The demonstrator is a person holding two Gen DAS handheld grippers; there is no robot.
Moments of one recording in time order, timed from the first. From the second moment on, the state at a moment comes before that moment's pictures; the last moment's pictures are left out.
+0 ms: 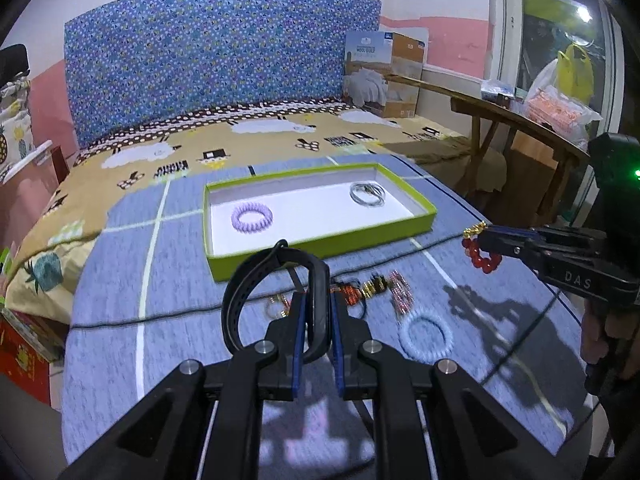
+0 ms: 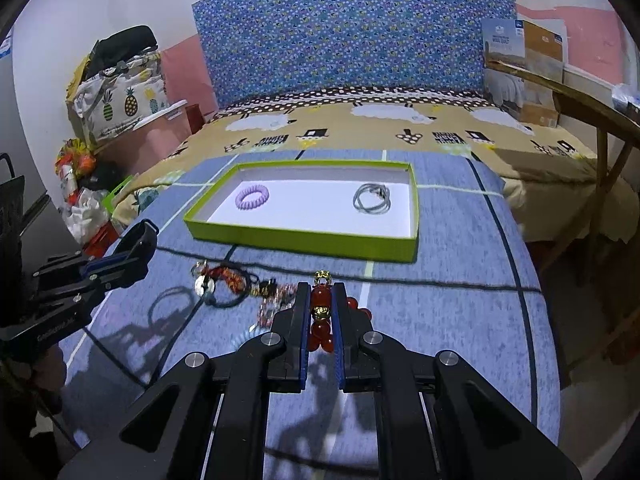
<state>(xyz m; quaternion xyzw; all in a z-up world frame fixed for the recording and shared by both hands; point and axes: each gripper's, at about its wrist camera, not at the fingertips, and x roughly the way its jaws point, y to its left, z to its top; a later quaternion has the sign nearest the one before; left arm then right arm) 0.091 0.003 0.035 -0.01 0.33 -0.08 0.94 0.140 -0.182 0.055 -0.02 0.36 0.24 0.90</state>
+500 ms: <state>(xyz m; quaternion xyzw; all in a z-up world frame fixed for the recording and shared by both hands) 0.172 0.033 0.045 -0.01 0.32 -0.05 0.95 0.211 -0.175 0.063 -0.02 0.35 0.23 0.91</state>
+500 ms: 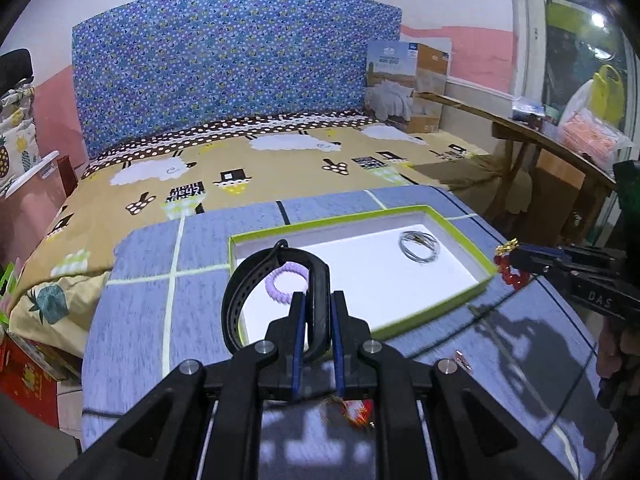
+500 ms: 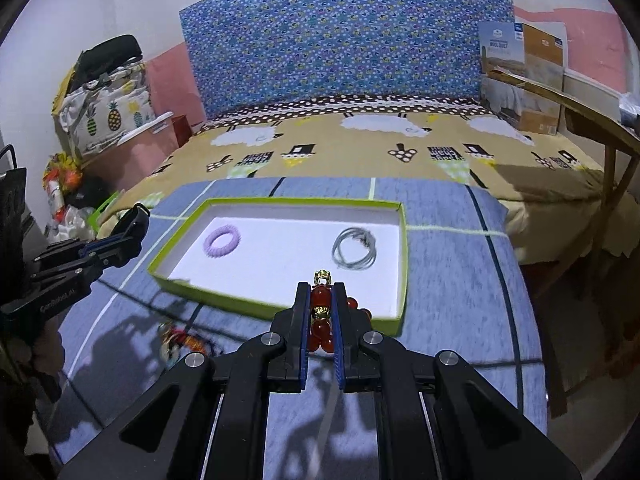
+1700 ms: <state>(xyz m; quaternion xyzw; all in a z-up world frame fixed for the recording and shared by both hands) 0.225 0.031 -0.004 -0.02 0.40 -0.07 0.91 0.278 -0.163 0.011 -0.05 0.42 0.19 0.89</state>
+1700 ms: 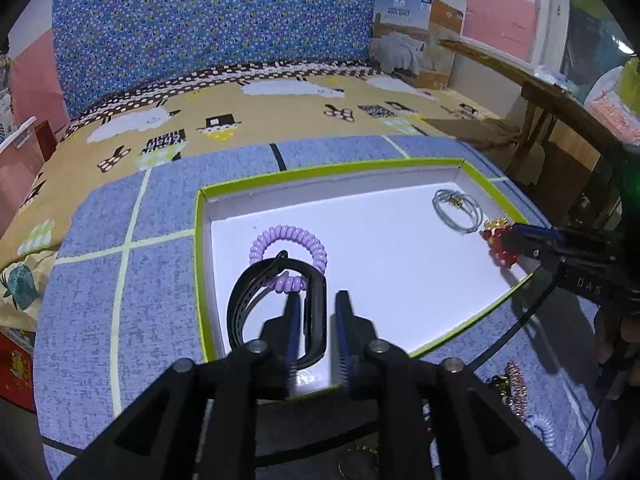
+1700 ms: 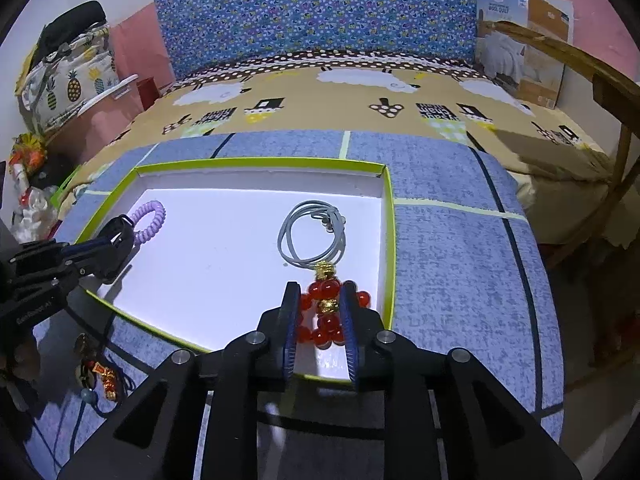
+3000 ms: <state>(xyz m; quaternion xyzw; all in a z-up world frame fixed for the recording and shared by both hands) 0.031 0.007 0.037 -0.03 0.28 -0.07 0.96 0.069 -0.186 0.061 -0.03 0.31 0.22 0.92</state>
